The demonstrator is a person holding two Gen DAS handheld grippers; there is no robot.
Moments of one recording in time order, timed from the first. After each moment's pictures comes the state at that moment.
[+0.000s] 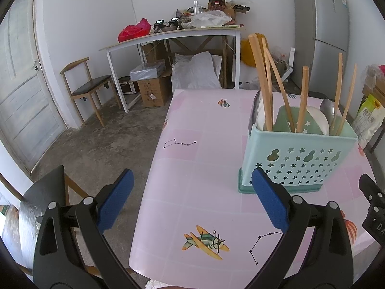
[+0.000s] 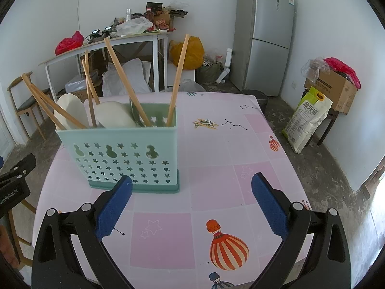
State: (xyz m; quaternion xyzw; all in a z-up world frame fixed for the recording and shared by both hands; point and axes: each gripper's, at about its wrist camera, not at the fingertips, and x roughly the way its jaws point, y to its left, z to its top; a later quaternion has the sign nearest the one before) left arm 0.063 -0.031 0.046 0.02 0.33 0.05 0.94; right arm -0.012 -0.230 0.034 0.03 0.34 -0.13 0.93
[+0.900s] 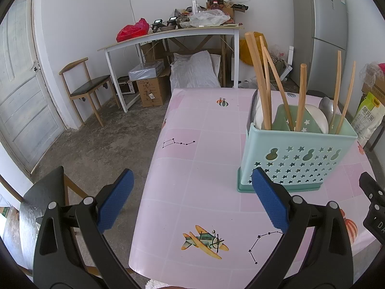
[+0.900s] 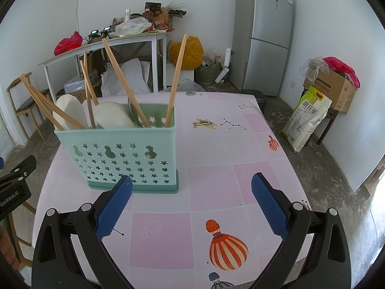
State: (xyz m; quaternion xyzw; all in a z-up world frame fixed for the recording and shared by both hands) left arm 0.062 -0.033 0.046 0.02 0.33 0.05 0.94; right arm -0.011 -0.232 0.035 0.03 0.34 -0.13 0.93
